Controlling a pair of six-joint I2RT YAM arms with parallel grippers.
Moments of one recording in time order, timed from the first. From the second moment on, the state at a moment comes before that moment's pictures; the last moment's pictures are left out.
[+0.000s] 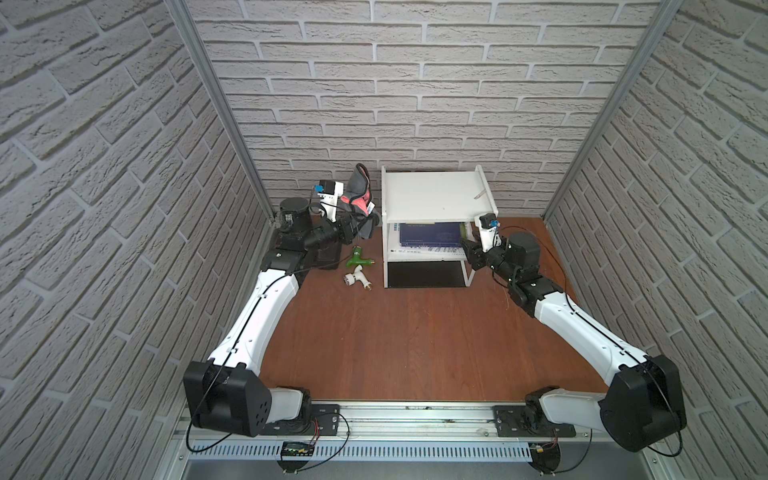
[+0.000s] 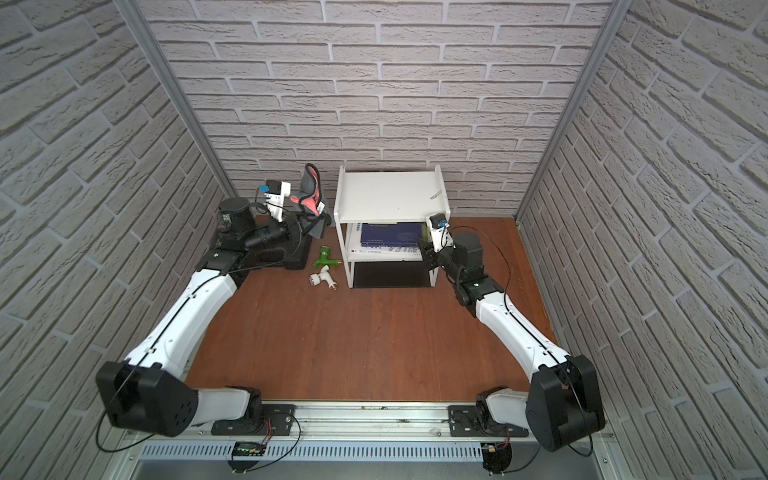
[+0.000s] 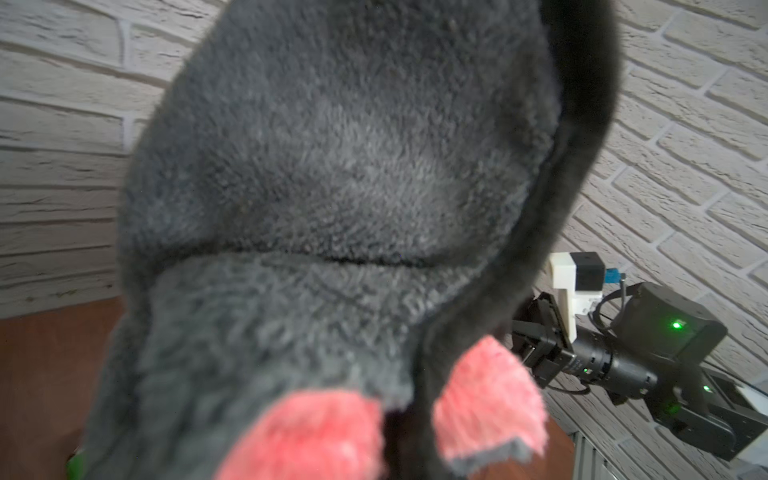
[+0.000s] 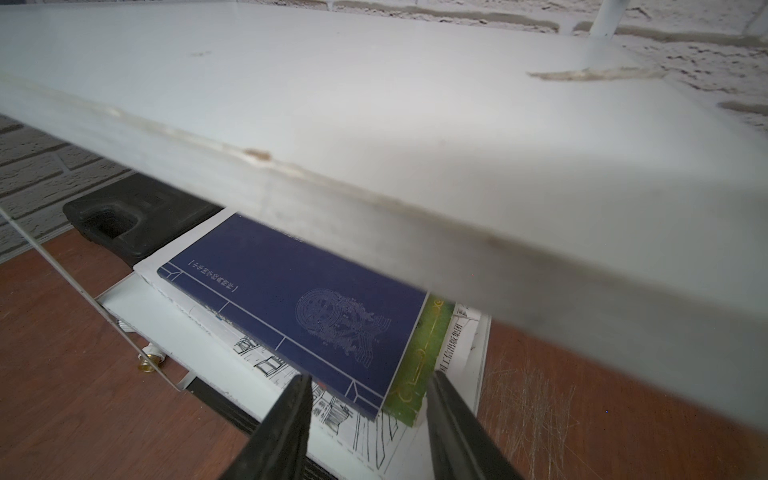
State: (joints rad) left arm -0.06 1.37 1.27 -0.11 0.75 -0.36; right arm 0.24 1.29 0.93 0.09 -0.14 -0.05
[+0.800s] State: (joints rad) left arm -0.16 1.70 1.63 -0.29 0.47 -0.19; right arm 0.22 1.29 0.93 0.10 -0.24 -0.04
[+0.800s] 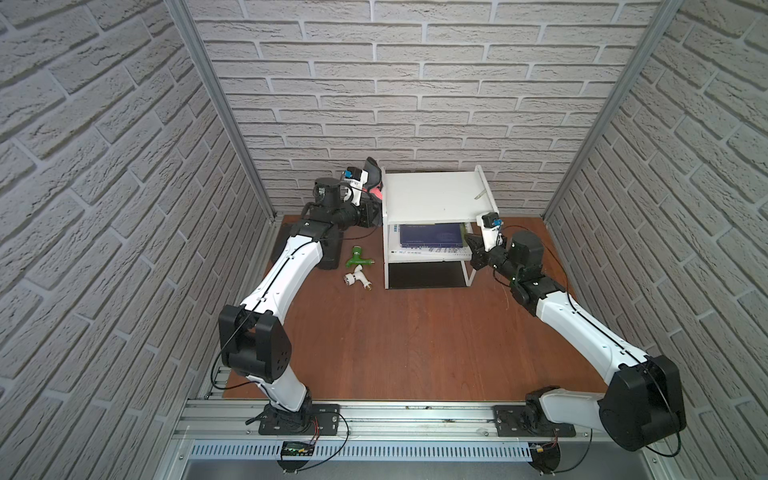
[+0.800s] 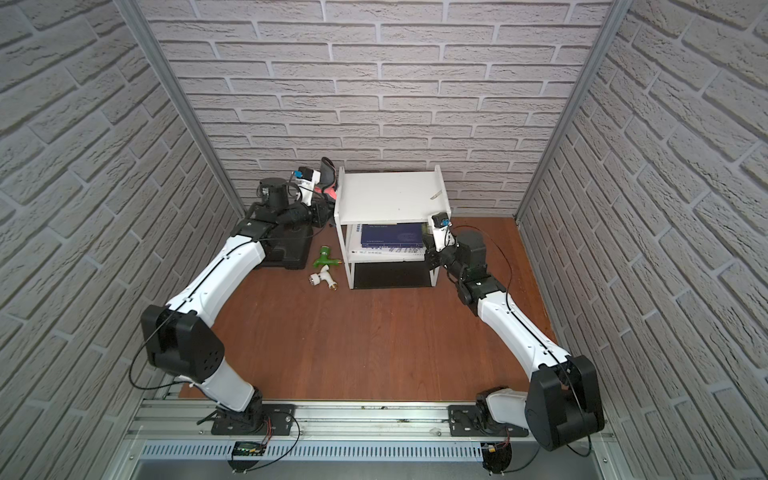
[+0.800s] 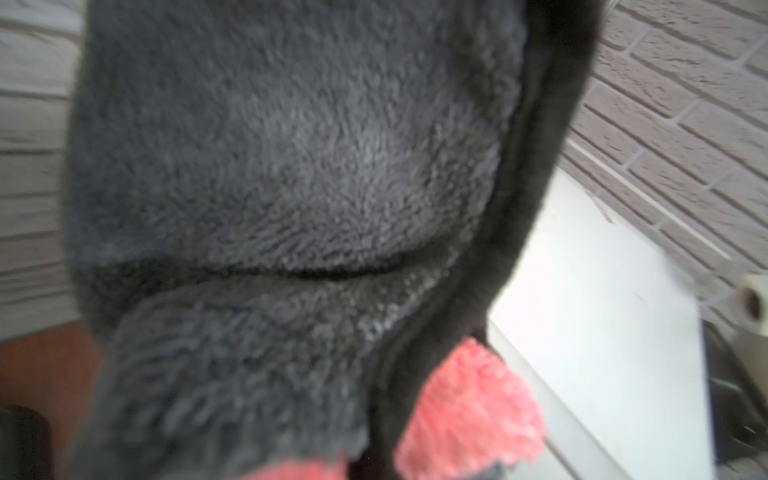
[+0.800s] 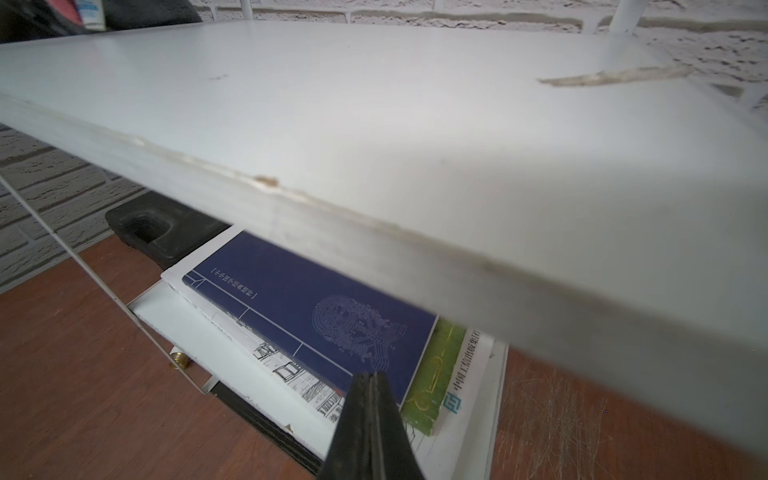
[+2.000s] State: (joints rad) left arm -0.20 1.83 1.99 -0.45 0.32 0.00; right arm 0.22 1.34 0.94 0.11 -0.26 -0.04
